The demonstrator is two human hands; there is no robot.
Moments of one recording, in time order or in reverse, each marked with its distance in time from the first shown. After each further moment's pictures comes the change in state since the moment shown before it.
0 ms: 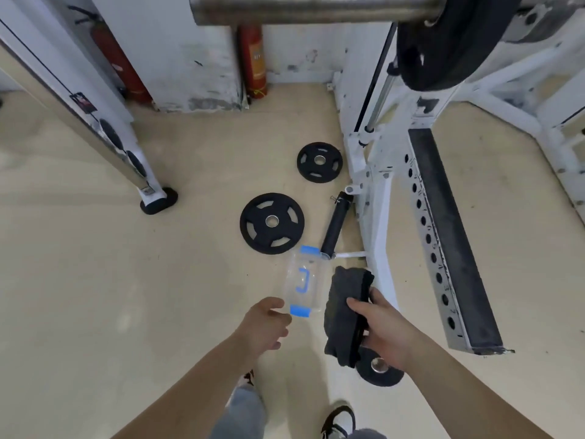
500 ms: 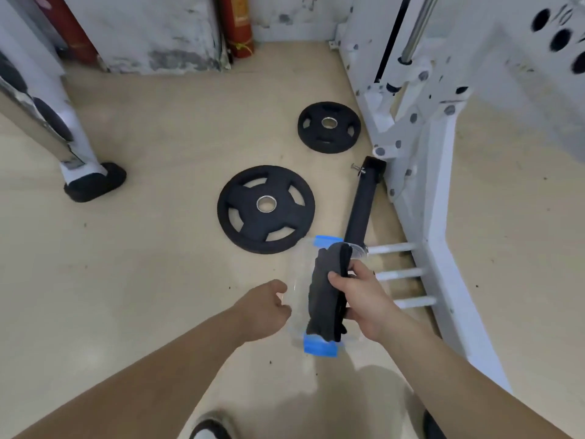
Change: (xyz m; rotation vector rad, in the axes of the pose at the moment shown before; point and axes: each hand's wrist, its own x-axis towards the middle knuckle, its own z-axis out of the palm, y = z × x) left_hand 0.366 -0.100 -0.014 0.678 -0.065 0.176; right_hand 0.390 0.132 0.033 -0.098 0.095 -0.193
